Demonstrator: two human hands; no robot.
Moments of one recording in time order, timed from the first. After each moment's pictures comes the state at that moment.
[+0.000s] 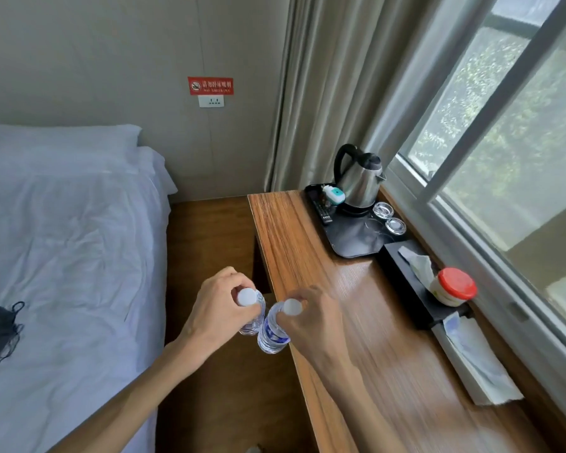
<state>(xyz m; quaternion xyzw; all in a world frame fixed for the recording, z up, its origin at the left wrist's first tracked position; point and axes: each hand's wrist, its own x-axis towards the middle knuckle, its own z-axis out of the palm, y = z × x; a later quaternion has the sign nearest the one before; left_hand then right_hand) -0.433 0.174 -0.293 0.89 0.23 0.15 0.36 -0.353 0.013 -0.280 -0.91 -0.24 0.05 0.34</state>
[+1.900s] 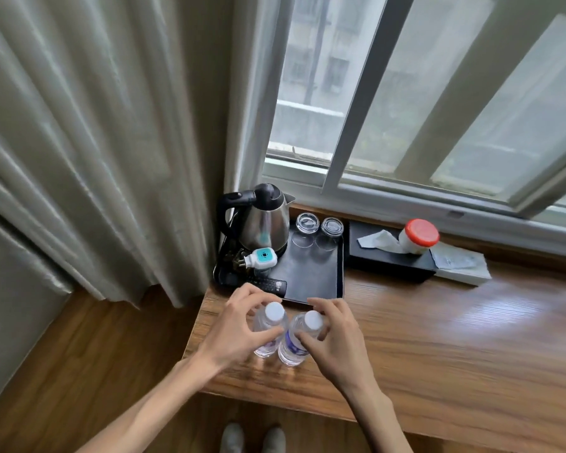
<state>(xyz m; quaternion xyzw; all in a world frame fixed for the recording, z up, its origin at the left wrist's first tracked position) 0.037 0.404 -0.322 0.81 -0.34 -0.18 0.44 -0.092 0.247 -0.314 -0.89 0.26 -0.09 0.36</state>
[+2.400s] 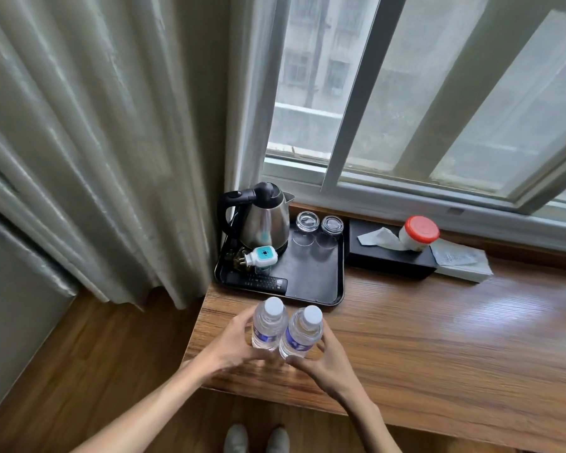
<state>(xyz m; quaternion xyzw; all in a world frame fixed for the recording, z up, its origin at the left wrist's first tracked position) 0.047 0.409 -0.412 0.77 -0.30 -0.35 0.45 -0.111 0.243 -0.400 -0.80 0.26 -0.01 0.54</state>
